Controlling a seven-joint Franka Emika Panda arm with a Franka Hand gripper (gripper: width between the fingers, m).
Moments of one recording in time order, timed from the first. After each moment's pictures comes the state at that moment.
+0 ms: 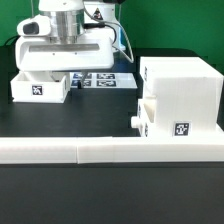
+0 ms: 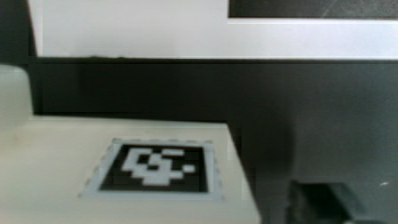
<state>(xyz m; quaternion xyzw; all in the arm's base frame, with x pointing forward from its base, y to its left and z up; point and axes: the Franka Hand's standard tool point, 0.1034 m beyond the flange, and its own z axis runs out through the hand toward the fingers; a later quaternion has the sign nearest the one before) 0.380 -0.080 0.005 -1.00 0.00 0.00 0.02</state>
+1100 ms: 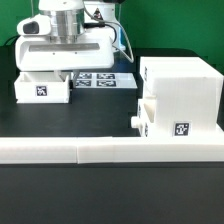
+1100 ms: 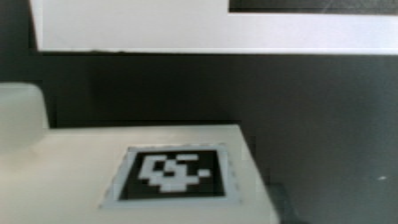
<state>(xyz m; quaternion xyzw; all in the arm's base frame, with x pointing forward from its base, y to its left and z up) 0.383 -0.079 0.007 -1.00 0.00 0.00 0.02</state>
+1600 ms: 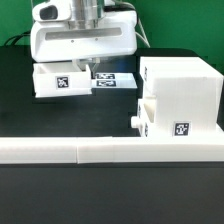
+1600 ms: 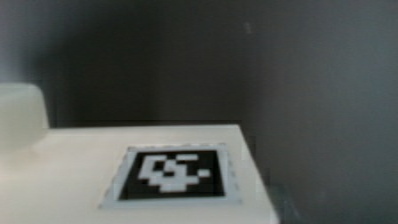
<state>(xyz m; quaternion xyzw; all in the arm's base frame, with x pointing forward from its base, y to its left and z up) 0.445 -0.032 0.048 -1.00 -0.05 0.00 0.03</state>
